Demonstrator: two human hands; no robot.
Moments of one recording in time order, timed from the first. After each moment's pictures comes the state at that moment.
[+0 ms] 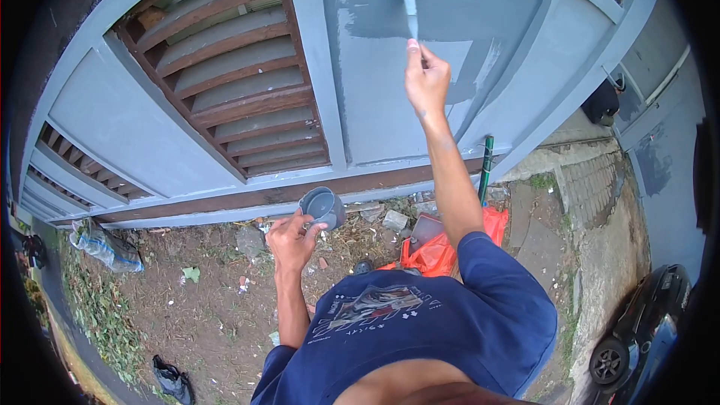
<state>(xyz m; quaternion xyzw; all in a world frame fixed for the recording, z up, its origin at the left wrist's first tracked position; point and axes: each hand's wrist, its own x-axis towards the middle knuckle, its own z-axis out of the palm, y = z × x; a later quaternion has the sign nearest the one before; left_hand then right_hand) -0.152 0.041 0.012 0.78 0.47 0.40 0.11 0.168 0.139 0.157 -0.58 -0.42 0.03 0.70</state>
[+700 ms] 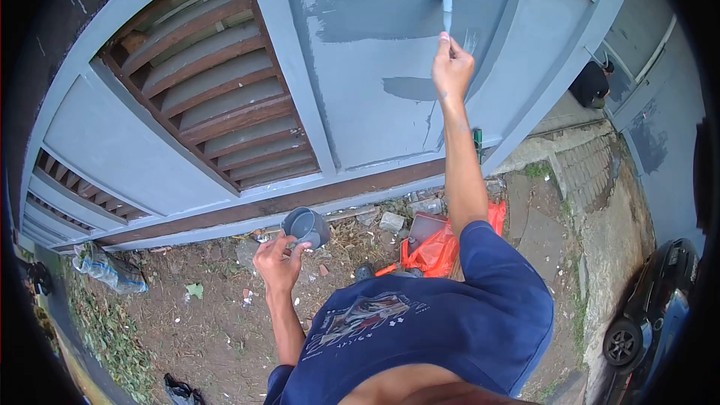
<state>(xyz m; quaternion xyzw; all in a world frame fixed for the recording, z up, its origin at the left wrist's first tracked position) -0.173 0.022 0.006 0.79 0.46 0.41 0.06 0.251 0.120 0.160 -0.62 -0.31 -0.09 0.71</state>
